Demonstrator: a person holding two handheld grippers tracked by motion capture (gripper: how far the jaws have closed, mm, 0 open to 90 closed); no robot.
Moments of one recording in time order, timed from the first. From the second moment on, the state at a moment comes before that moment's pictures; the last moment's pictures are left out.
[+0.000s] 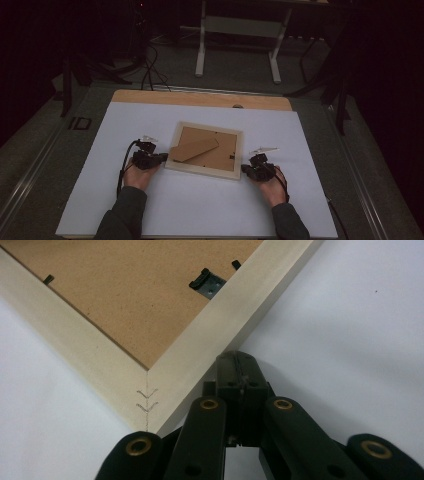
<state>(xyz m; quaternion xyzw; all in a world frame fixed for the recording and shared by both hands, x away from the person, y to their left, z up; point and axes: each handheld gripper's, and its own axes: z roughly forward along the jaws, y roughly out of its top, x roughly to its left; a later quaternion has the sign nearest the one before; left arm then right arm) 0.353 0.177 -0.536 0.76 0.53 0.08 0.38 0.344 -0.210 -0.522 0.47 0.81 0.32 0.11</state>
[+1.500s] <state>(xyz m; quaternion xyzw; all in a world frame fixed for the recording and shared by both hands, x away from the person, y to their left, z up) 0.323 0.171 -0.535 0.77 0.51 0.11 0.37 0.356 -0.215 -0.529 0.48 0.80 0.35 0.11</state>
